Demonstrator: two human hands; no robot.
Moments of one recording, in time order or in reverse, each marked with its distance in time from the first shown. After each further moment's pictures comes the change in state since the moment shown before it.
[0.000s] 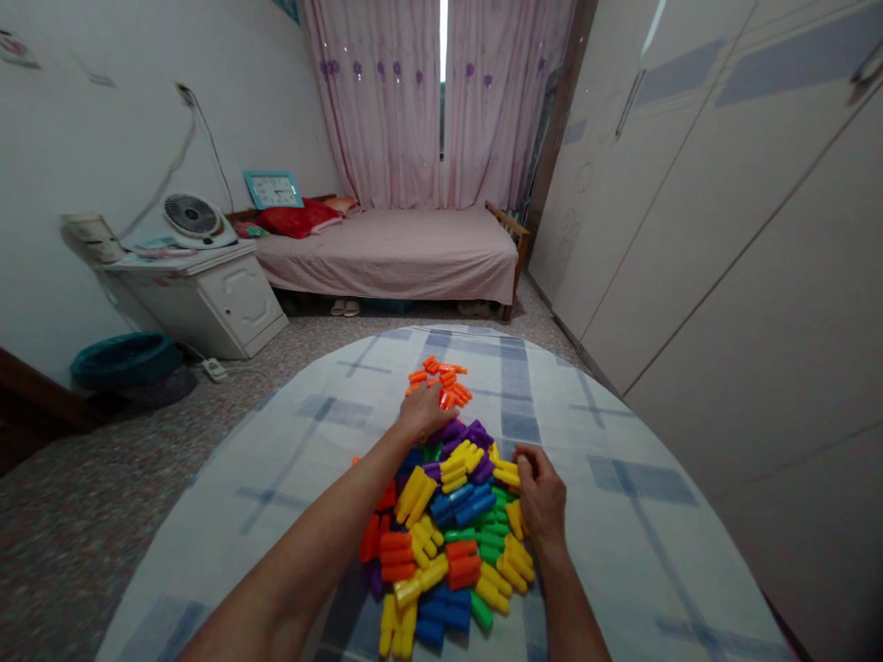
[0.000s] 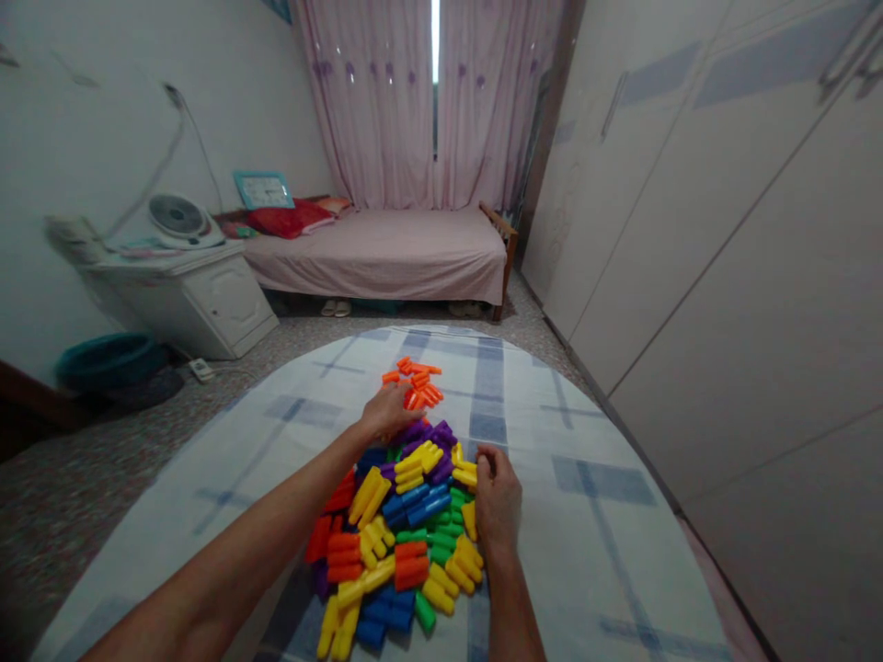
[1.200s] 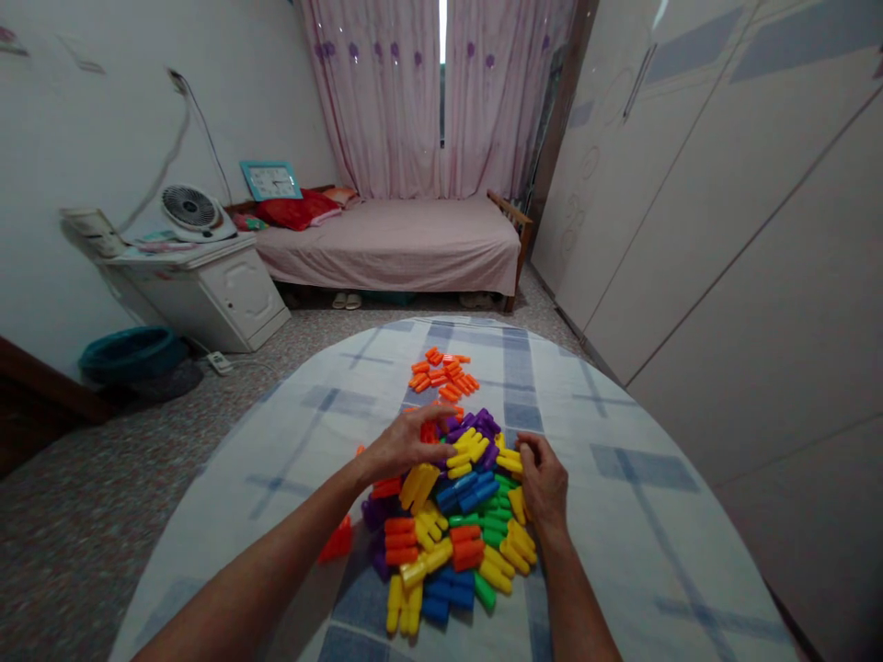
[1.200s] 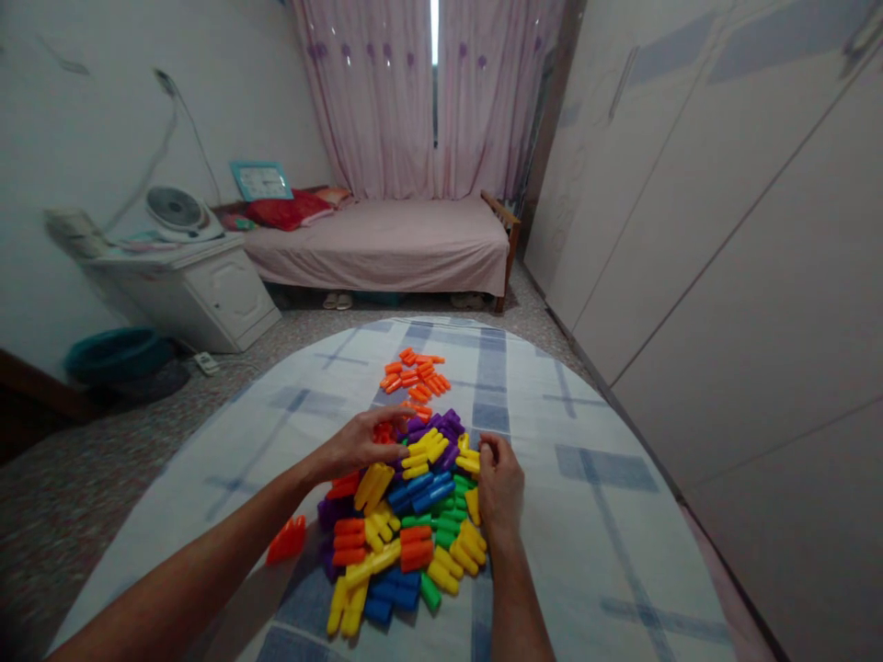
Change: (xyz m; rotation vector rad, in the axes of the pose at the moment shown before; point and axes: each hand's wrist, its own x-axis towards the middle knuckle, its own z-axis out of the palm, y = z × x) left_hand -0.088 -0.024 -0.029 -0.713 -0.130 0.395; right_hand 0.001 0.000 0.001 -0.018 0.003 0.016
